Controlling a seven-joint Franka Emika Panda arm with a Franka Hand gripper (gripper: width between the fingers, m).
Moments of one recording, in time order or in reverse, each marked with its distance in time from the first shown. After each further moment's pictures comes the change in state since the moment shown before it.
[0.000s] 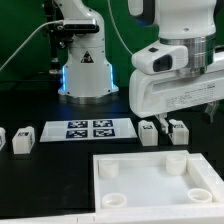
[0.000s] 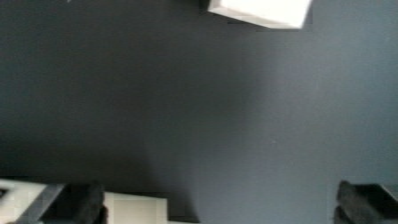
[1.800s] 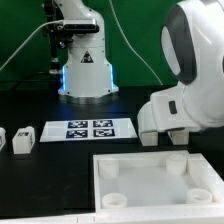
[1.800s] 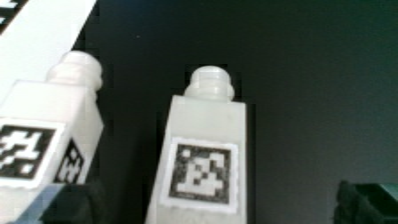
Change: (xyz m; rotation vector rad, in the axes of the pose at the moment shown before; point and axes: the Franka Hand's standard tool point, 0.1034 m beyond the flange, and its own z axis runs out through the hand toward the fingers) arm -0.062 -0.027 0.039 0.044 -0.910 0.123
